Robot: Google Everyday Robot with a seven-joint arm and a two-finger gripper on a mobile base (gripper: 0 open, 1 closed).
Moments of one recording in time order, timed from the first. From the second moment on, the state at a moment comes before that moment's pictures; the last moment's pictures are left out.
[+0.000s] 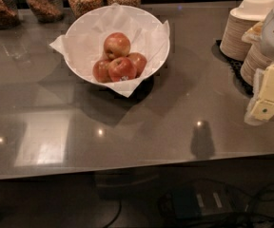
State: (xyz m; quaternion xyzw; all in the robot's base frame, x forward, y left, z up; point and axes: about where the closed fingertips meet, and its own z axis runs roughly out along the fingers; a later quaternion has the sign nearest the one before) arm 0.438 -0.217 0.976 -0.60 0.78 -0.03 0.16
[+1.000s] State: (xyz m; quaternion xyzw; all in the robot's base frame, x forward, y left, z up) arm 0.473 -0.187 0.990 -0.59 0.78 -0.01 0.23
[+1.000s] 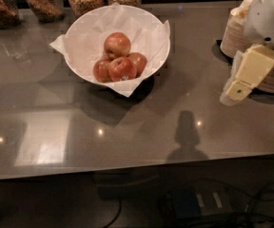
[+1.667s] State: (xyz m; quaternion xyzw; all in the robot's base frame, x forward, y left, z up) arm 0.537 -0.132 1.002 -0.57 0.77 0.03 0.28
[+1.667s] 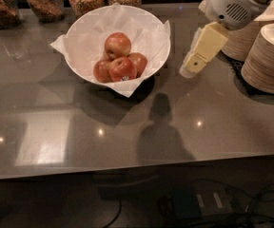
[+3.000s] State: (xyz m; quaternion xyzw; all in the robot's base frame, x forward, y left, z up) arm 0.630 -0.031 0.997 -0.54 0.78 0.11 0.29
